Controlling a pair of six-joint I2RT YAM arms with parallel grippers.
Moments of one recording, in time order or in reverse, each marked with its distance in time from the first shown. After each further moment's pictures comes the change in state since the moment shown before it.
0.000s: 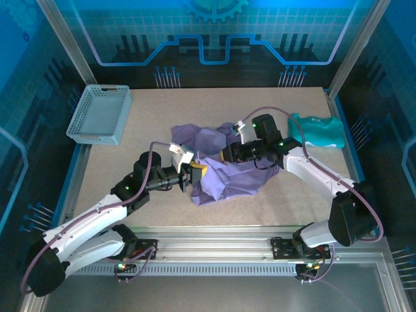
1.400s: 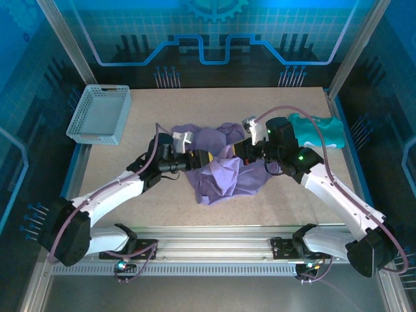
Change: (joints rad) left arm 0.134 0.339 0.156 -0.043 0.090 -0.536; right arm 0.046 -0.269 -0.026 -0.031 0.302 -0.159
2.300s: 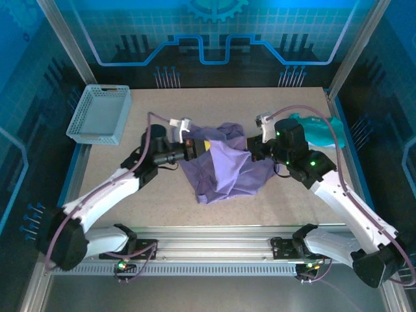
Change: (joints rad) left arm 0.018 -0.093 0.073 0.104 0.038 0.095; right arm 0.004 -0.107 0.047 -0.110 0.294 0.022
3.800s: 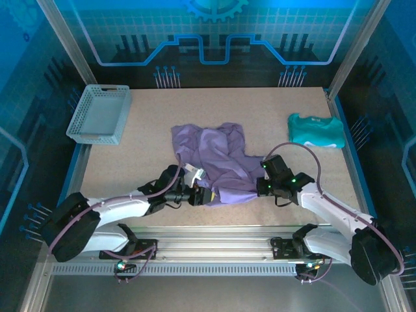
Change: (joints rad) left arm -0.232 0.115 -0.367 0.056 -0.132 0.149; right arm -0.008 0.030 -0.486 -0.028 0.094 0.212
